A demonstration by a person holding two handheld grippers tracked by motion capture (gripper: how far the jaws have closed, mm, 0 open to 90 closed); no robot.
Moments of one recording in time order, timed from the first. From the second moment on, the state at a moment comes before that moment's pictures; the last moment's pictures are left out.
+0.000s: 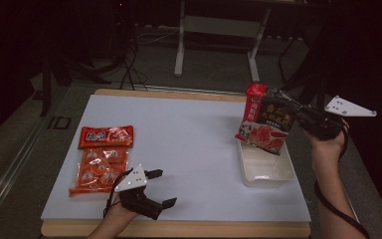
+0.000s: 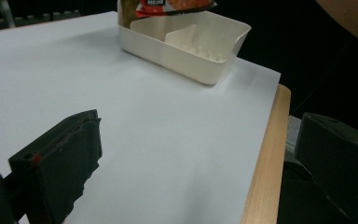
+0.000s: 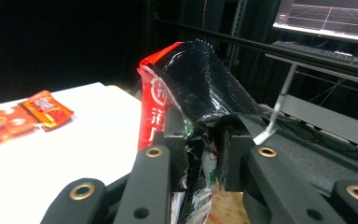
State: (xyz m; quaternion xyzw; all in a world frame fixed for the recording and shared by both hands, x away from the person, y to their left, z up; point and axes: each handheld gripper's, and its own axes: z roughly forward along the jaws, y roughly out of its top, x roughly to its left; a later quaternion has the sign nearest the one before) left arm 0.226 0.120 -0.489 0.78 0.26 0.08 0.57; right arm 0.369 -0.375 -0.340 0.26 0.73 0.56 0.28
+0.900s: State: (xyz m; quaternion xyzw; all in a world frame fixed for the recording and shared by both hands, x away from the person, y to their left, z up) left arm 0.221 0.127 -0.508 0.77 0.27 0.06 0.57; right arm 0.407 -0.382 -0.372 0.27 0.76 0.52 0.27
